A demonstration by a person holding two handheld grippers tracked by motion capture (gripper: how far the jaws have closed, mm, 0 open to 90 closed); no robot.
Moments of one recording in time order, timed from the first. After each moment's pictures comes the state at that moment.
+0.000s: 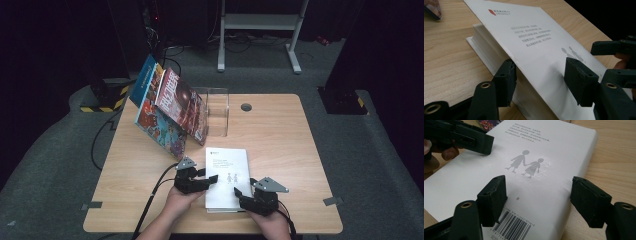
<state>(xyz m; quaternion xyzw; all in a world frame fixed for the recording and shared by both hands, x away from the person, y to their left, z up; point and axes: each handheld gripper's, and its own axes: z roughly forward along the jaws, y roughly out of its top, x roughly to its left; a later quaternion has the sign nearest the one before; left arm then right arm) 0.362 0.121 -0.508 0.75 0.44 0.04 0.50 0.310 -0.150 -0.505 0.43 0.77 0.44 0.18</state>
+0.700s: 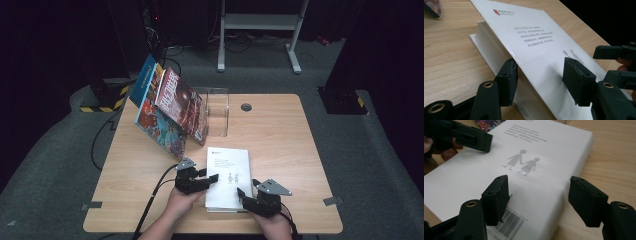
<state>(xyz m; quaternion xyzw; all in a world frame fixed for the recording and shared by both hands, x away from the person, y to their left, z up) 0.362 0.120 -0.511 0.73 0.45 0.03 0.51 0.306 -0.161 -0.507 0.44 0.76 0.44 0.19</state>
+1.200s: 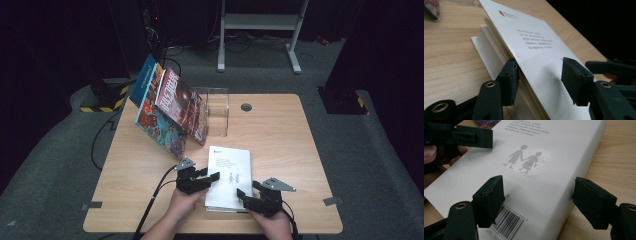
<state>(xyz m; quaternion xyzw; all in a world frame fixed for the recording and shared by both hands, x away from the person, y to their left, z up) 0.362 0.117 -0.512 0.70 0.46 0.03 0.55 0.313 -0.165 -0.512 0.47 0.74 0.46 0.12</state>
